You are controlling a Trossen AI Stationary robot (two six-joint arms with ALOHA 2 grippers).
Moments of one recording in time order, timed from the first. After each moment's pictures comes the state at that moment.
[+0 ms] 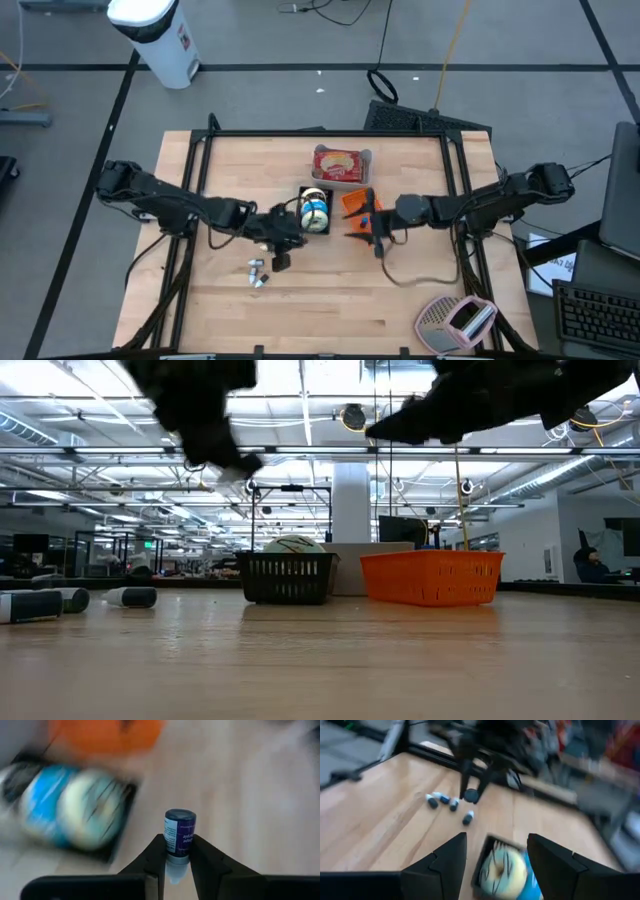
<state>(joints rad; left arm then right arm) -0.23 1.43 0.95 -0.33 -0.13 -0.35 0.11 1.31 0.58 0.51 0.02 -0.30</state>
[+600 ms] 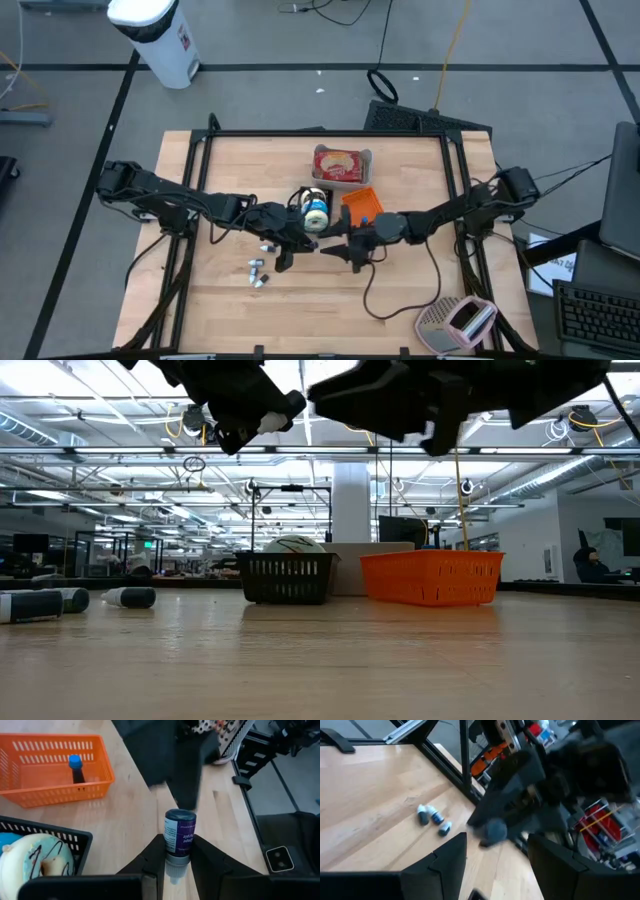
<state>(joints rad) -0.18 1.44 0.95 -0.09 0.09 -0.32 0.22 1.62 0.76 0.76 0.08 -0.73</state>
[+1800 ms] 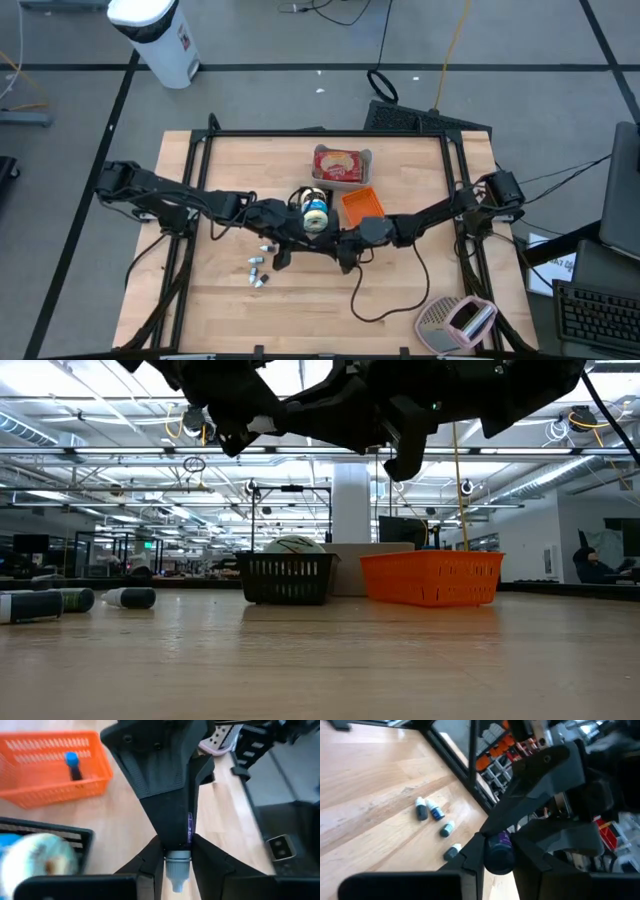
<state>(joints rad) -0.15 1.43 0.95 -0.12 0.12 -0.25 0.23 1.76 0.87 0.75 0.06 -0.81</state>
